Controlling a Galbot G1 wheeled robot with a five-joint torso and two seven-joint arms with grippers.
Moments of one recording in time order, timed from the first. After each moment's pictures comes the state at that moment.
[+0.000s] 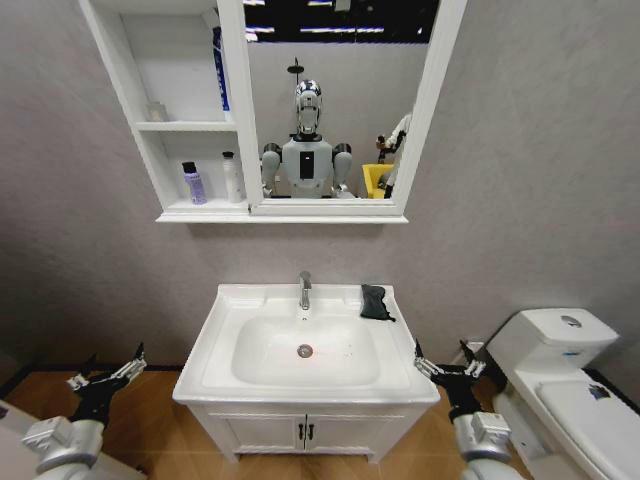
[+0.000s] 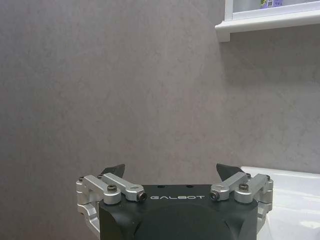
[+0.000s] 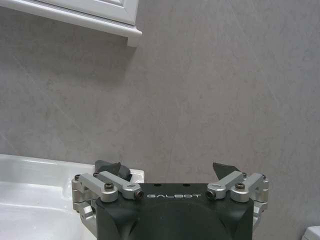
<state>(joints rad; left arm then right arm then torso) 1.58 -1.27 -1.02 -2.06 -0.49 0.11 -0.03 -1.62 1.51 0.78 2.21 0.01 -0.06 0.04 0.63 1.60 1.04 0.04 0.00</state>
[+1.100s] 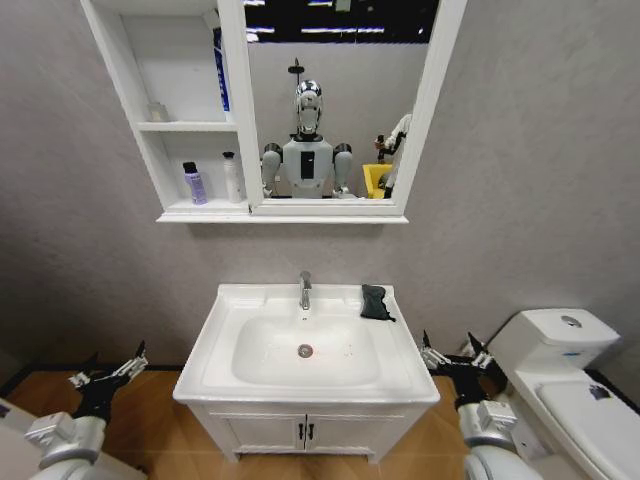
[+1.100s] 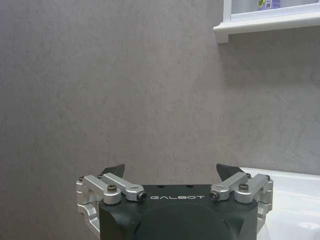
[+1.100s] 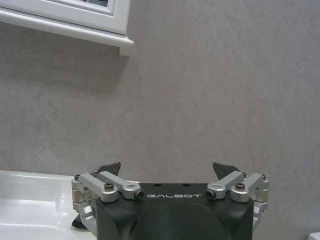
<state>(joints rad) 1.58 -1.27 -1.02 -2.06 -0.49 0.11 -0.04 -1.57 1.49 0.79 2.21 0.05 -0.10 0.04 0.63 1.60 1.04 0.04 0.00</state>
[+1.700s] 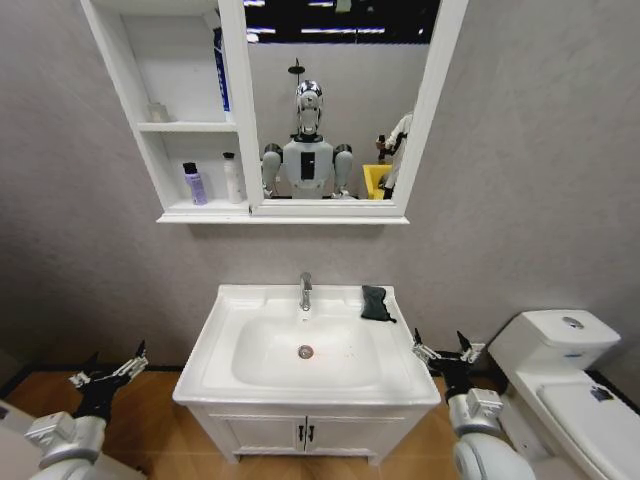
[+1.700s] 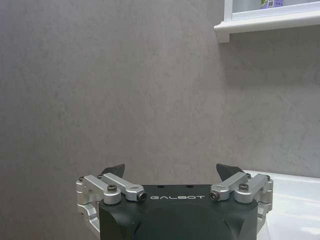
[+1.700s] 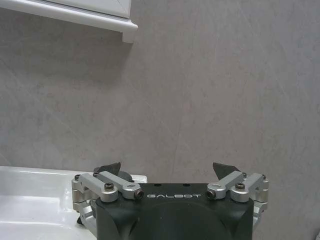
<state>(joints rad) 1.58 -1.27 -1.02 -2.06 -0.49 0.11 -0.04 -1.53 1.50 0.78 2.19 0.04 -0.15 0.03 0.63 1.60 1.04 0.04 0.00</state>
